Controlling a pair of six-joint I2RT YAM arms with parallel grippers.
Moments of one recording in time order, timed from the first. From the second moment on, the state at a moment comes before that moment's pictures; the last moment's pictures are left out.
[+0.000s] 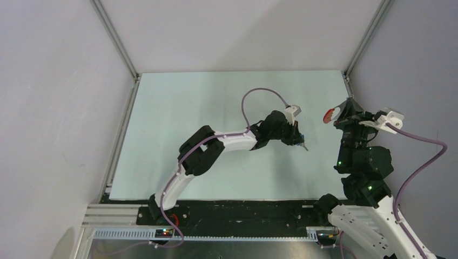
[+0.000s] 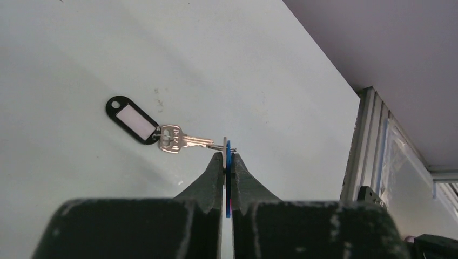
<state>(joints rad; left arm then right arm) -0.98 2.29 1.63 0.31 0.31 -0.53 0.59 0.53 0.85 0.14 0.82 0.00</state>
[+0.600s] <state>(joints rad) -0.86 1.75 1.10 0.29 0.27 -0.55 0.59 0.56 0.86 -0.16 0.66 0.06</state>
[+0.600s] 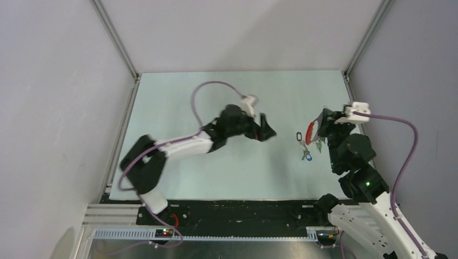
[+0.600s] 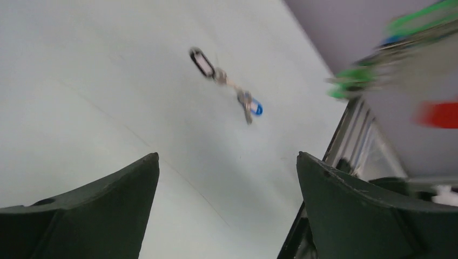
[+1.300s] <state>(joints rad) -0.25 0.66 0.97 -0.33 -0.06 -0.48 0.96 1.37 1.48 -0.13 -0.02 0.14</state>
